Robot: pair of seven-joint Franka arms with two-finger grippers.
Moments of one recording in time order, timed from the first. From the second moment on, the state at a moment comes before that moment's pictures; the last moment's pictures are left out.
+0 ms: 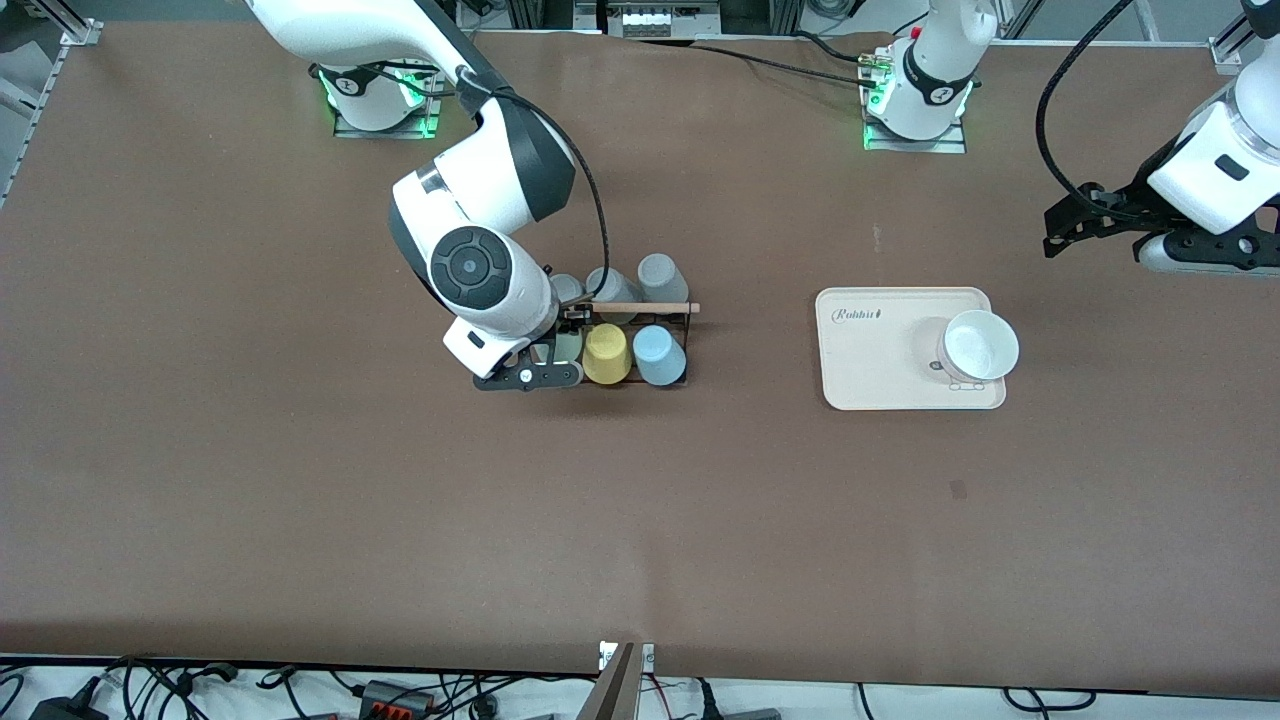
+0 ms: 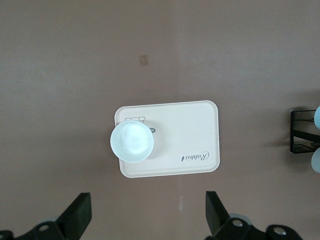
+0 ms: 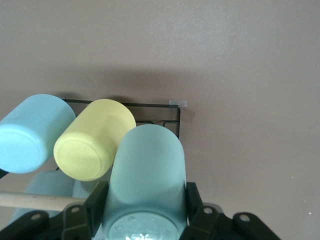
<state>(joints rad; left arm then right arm) -0.03 -0.01 -0.05 -1.62 -0.01 1.59 -0.04 0.53 0.63 0.07 -1.30 0.10 1.77 0.51</state>
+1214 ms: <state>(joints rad) -0.03 -0.01 -0.05 -1.62 -0.01 1.59 -0.04 0.53 0.71 0.07 -1.30 0.10 1.82 0.51</state>
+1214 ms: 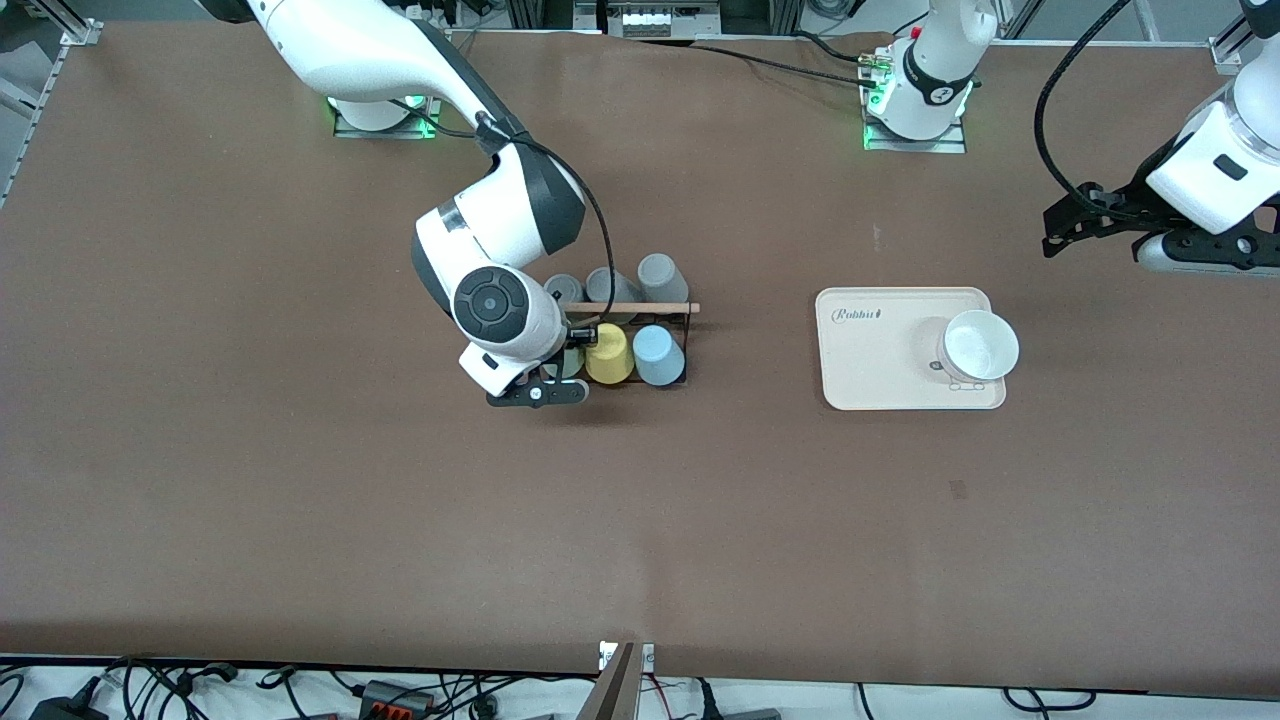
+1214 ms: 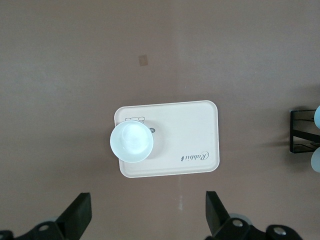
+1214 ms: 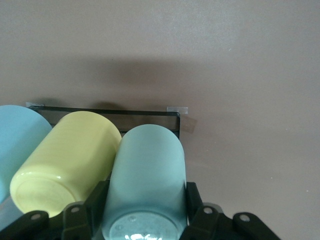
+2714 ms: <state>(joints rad) -0.03 -0.01 -0.07 -1.62 -0.01 1.59 -0.04 0.34 0.59 0.02 -1.12 0.09 1.67 0.46</state>
